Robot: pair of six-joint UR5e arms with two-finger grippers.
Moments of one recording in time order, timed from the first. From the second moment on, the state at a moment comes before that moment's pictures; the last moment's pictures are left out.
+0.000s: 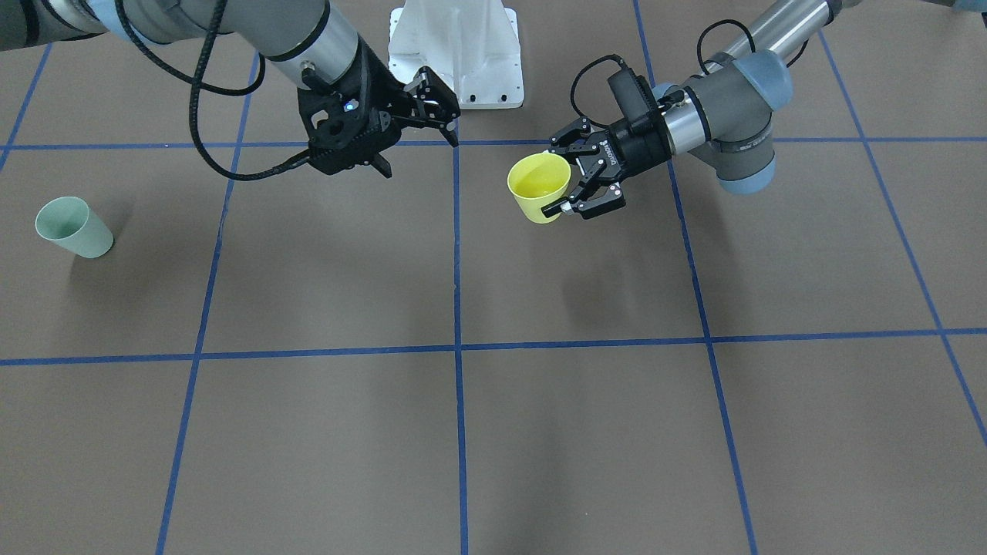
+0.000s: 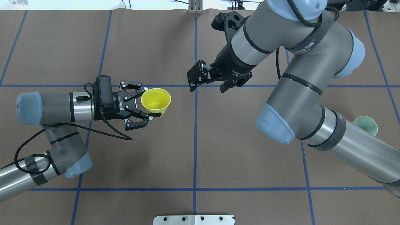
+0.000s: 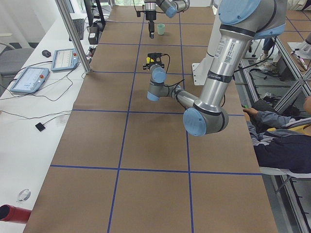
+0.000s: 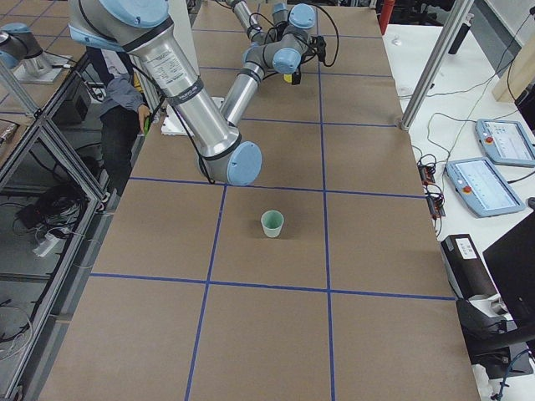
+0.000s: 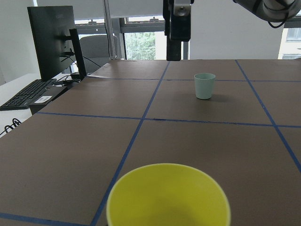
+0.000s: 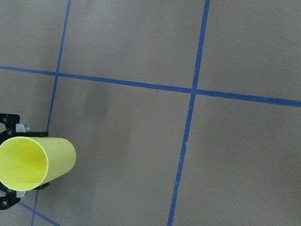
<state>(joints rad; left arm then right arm) -0.59 -1.95 -1.51 -3.19 -1.88 -0.22 0.73 -0.83 1.84 -1.49 2.27 1.10</state>
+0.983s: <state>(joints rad) -0.50 -1.99 -1.51 -3.19 -1.74 -0.18 0.63 -0.71 1.68 -1.51 2.15 1.16</state>
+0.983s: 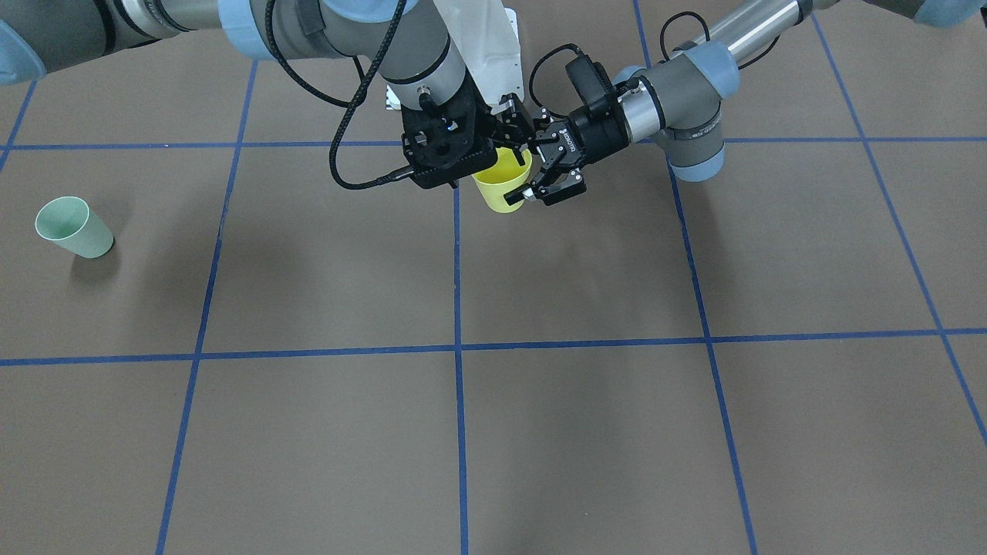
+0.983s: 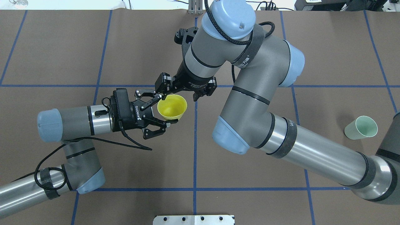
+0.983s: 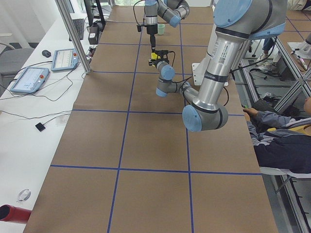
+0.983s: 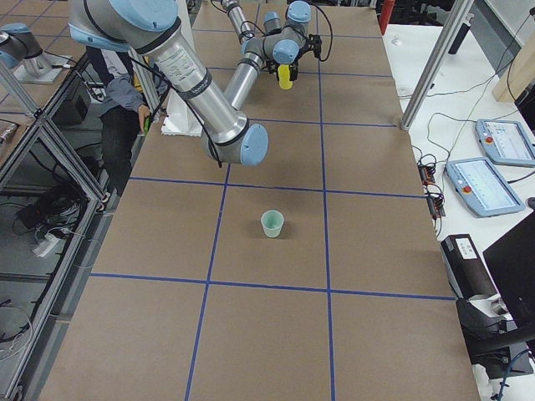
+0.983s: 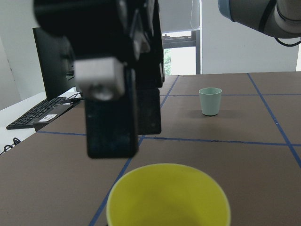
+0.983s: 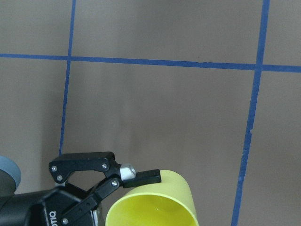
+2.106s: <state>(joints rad) -0.50 -1.98 -1.51 -3.19 -1.74 -0.18 0.57 -0.75 1.69 -1.51 2.05 1.16</state>
